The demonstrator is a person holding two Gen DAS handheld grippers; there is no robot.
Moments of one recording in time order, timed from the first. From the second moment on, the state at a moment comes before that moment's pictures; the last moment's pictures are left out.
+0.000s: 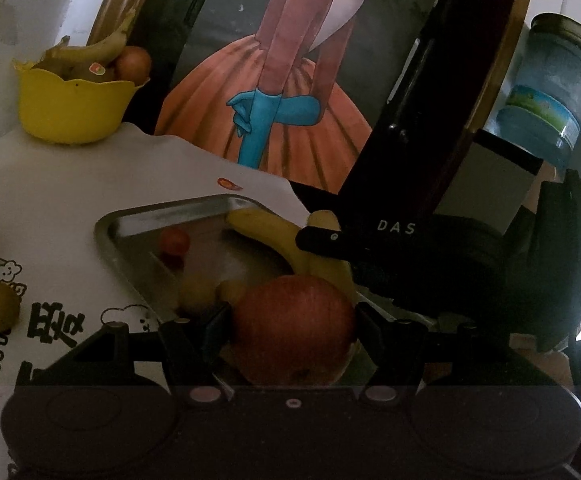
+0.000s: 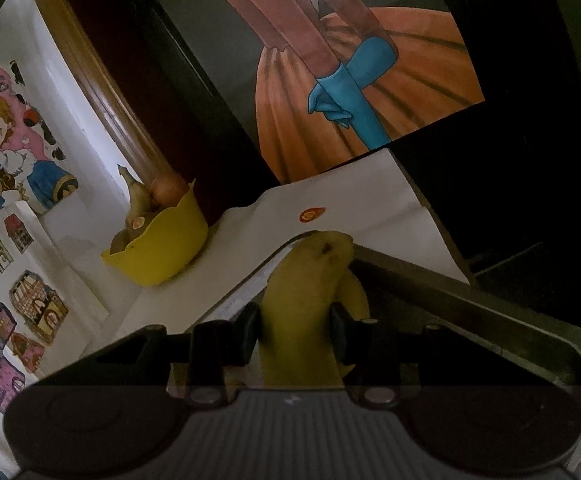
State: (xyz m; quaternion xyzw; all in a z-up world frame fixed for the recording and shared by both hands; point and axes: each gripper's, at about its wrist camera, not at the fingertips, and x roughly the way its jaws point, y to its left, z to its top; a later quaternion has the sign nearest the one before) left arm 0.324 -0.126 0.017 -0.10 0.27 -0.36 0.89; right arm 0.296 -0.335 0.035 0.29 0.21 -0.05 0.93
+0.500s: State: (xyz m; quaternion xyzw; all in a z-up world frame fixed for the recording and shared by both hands) left arm 0.313 -0.123 0.024 -0.10 0.24 -0.36 0.89; right arm 0.296 -0.334 0.036 0.28 0.21 -0.05 0.94
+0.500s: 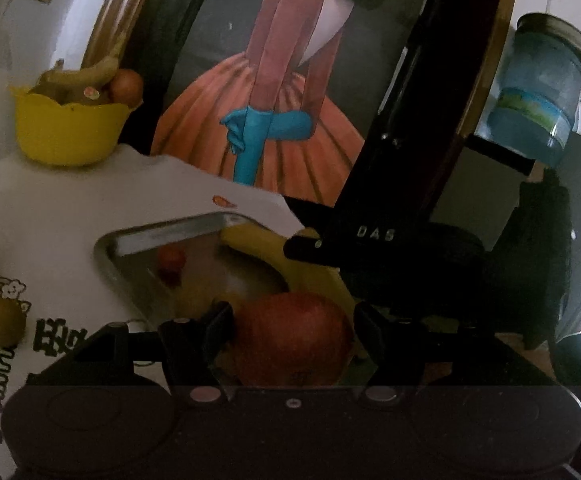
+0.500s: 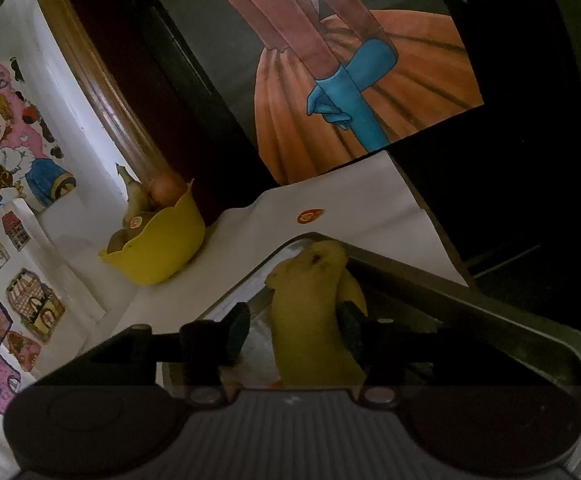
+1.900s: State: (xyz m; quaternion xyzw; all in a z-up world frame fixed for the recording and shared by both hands) left arm 0.245 0.018 0.045 -0.24 0.16 -0.08 0.96; right arm 0.258 -0.297 0.064 0.24 0.16 -0.02 0.96
